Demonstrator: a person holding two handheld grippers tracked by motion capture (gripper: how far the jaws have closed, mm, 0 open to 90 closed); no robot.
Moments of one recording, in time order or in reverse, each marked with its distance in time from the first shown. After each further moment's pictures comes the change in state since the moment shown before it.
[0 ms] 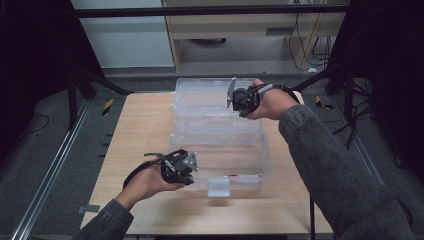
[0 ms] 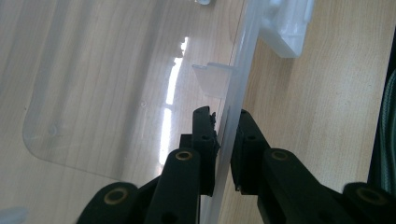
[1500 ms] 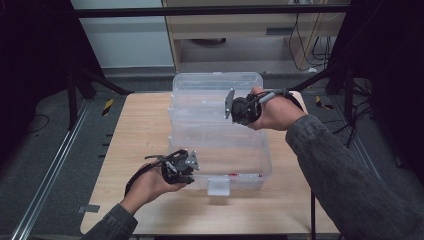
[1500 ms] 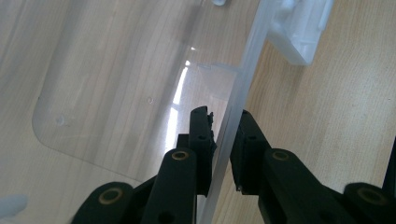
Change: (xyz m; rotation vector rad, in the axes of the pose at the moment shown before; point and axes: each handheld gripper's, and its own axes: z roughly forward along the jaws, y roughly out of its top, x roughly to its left) left arm -0.004 0.002 0.003 -0.001 0.063 -0.049; right arm 0.040 0.008 -0.029 -0.038 -0.020 -0.073
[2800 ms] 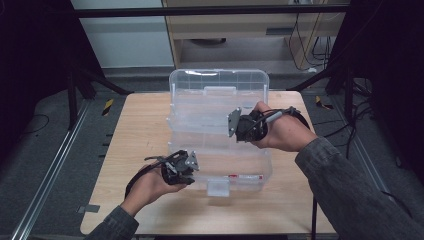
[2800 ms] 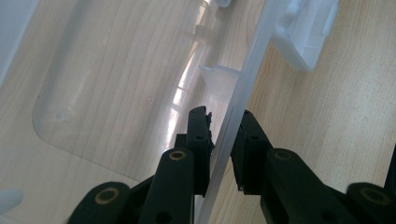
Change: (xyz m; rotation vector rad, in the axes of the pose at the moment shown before) left arm -0.006 -0.002 0.002 -0.015 0.005 -0.070; right arm 0.048 -0.005 -0.015 -0.053 -0.037 -0.024
